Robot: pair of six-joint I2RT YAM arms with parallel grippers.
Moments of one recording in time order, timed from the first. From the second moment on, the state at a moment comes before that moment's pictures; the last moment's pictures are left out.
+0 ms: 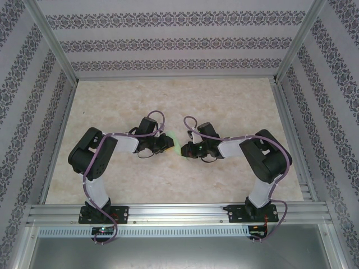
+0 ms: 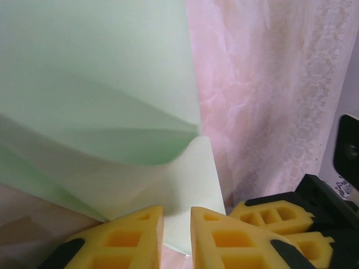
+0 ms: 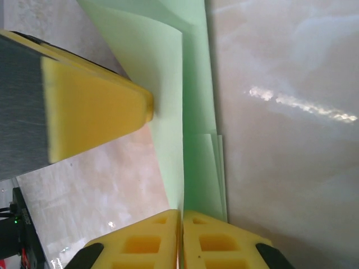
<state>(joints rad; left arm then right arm) -0.49 1.84 0.84 0.13 0.59 -0.91 0.56 1.79 0.73 0.16 -0.60 0.57</state>
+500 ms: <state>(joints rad) -0.53 1.84 0.85 0.16 0.65 -0.91 0.55 1.79 0.73 0.17 -0.61 0.59</state>
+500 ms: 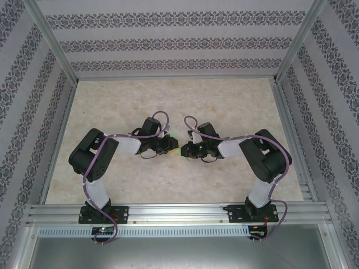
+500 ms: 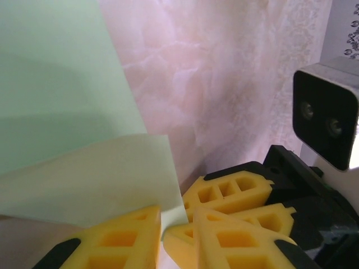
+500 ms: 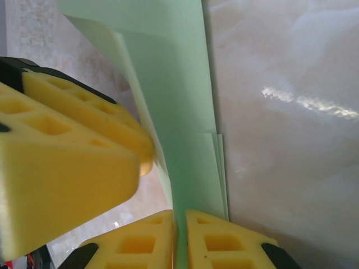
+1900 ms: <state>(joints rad) -0.53 1.88 0.94 -0.04 0.56 -0.90 0.63 1.62 0.79 -0.12 -0.49 0.49</state>
